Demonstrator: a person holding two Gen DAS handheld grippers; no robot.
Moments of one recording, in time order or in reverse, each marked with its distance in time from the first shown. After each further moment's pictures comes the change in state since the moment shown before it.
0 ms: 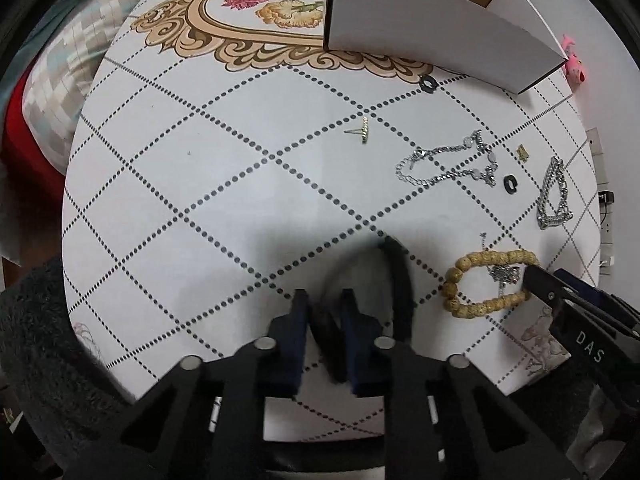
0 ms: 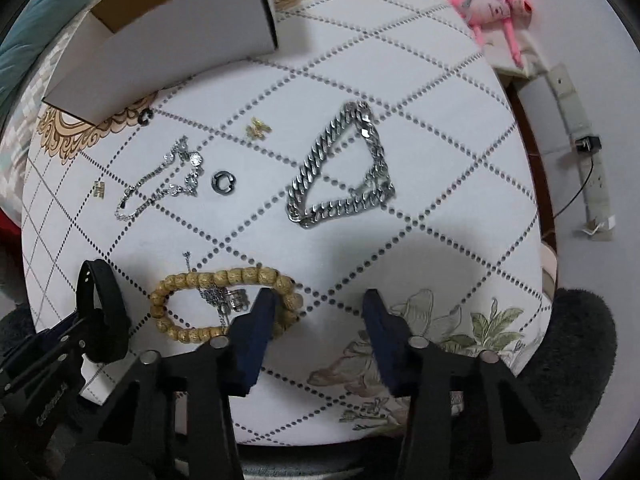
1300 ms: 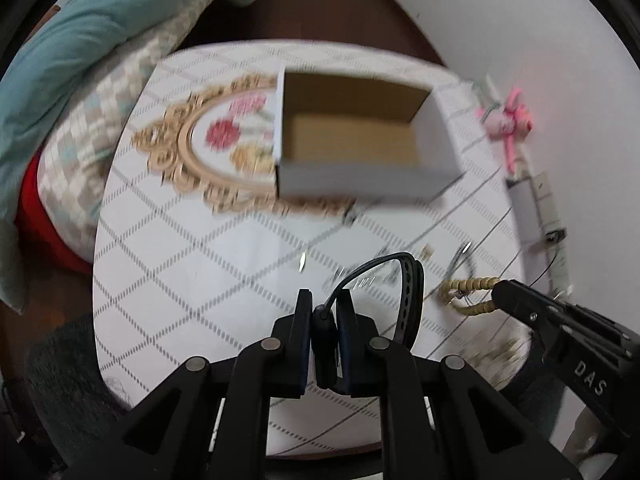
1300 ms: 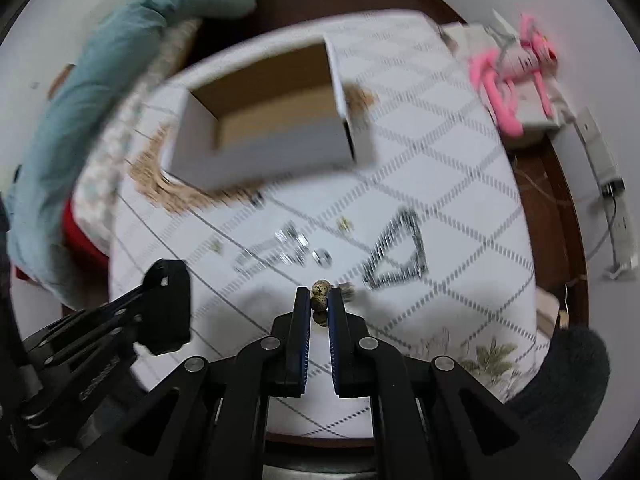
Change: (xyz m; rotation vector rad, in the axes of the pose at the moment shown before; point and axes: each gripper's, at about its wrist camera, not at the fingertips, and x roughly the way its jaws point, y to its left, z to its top) left arm -0.099 -0.025 0.038 0.039 -0.243 -0.118; right arm -0.110 0.001 0.025 -0.034 -0.187 0.268
